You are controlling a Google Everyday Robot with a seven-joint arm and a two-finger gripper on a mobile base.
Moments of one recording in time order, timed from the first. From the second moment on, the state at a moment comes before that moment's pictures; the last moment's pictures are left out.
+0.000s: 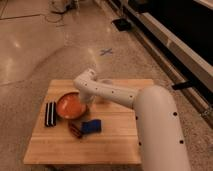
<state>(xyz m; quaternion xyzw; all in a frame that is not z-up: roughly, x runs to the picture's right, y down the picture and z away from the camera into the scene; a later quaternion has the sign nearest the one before) -0.123 0.104 0.917 -0.20 -0.25 -0.62 0.71</state>
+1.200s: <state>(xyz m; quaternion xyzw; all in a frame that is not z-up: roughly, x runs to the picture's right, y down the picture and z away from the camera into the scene) -0.113 0.037 0.872 -0.12 -0.25 -0.60 0.75</state>
